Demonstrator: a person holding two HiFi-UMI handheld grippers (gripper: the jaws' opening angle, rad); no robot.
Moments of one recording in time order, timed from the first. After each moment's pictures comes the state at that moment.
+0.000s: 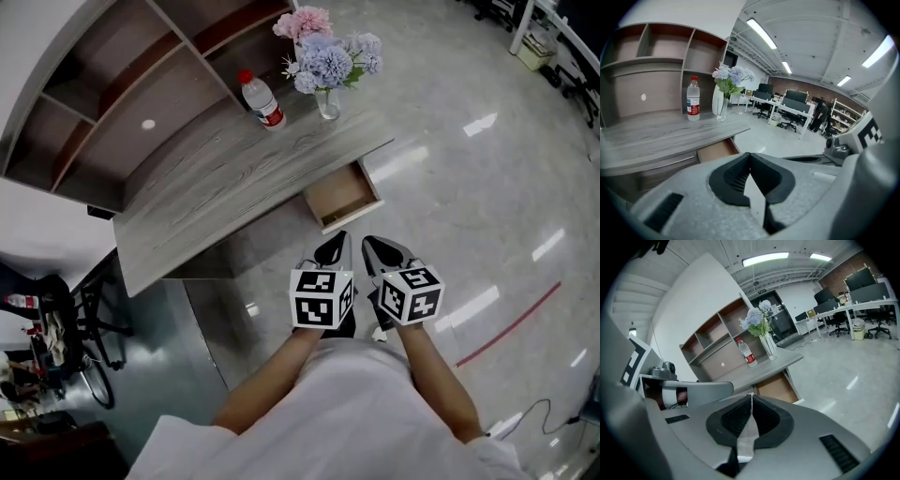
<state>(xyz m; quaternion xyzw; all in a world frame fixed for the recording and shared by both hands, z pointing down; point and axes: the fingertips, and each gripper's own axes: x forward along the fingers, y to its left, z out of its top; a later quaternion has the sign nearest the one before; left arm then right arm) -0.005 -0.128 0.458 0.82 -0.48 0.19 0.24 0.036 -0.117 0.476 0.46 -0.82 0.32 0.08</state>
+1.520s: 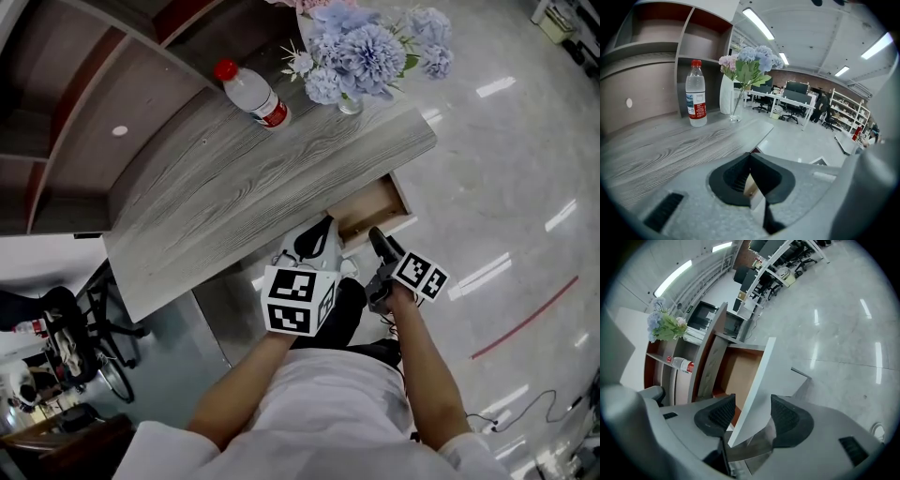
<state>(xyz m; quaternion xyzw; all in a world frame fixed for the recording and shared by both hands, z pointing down) -0.072 -0.253 0.501 0.83 -0.45 0.25 0.22 0.021 -0.219 0.679 0.51 -0.60 0.61 -0.10</state>
